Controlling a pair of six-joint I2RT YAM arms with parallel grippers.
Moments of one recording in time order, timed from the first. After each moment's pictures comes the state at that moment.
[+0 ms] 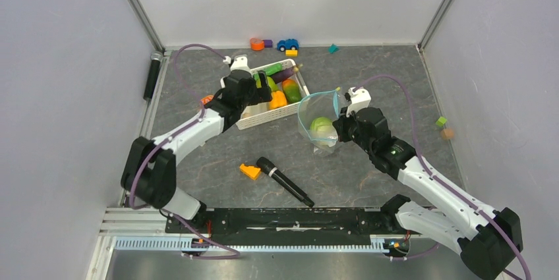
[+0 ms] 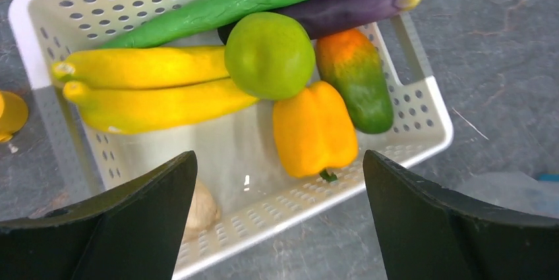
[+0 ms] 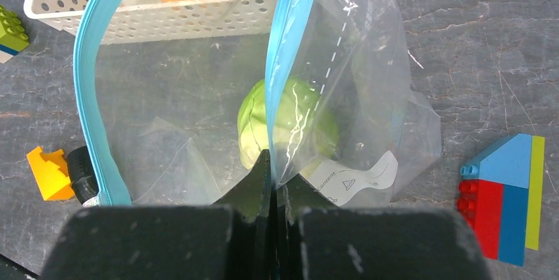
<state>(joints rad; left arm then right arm) -0.51 1.46 1.00 -0.02 -0.26 -0.46 0.61 0.93 0.68 -0.19 0.17 0.26</state>
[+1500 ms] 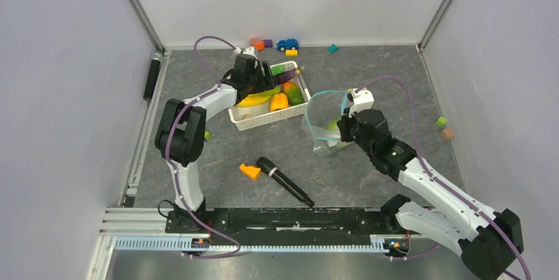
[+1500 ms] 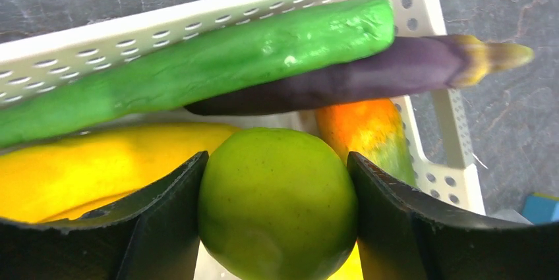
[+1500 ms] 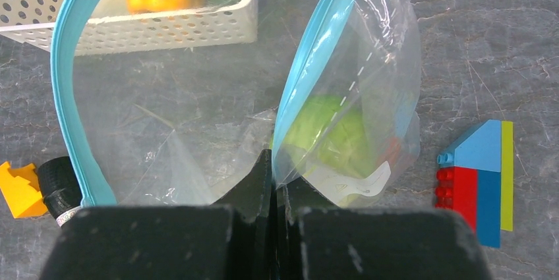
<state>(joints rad) -0.38 1.98 1.36 -0.02 0.04 -0.51 0.61 0.92 0.66 -0.20 0.25 0.26</state>
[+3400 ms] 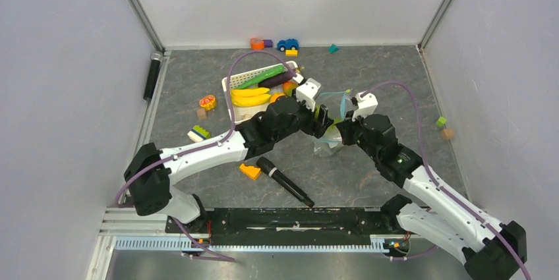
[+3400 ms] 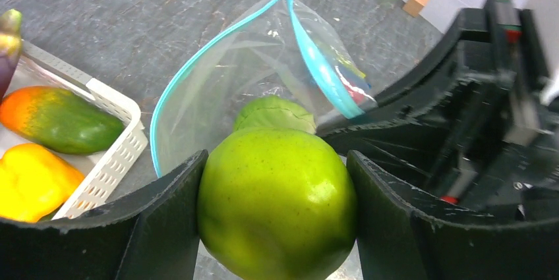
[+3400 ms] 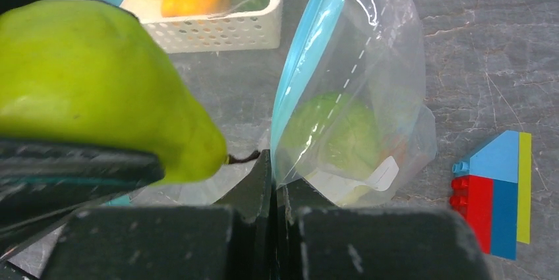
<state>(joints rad) -1.01 1.47 1.09 0.11 -0.11 -0.24 0.61 0.84 0.62 -0.17 0.18 0.26</state>
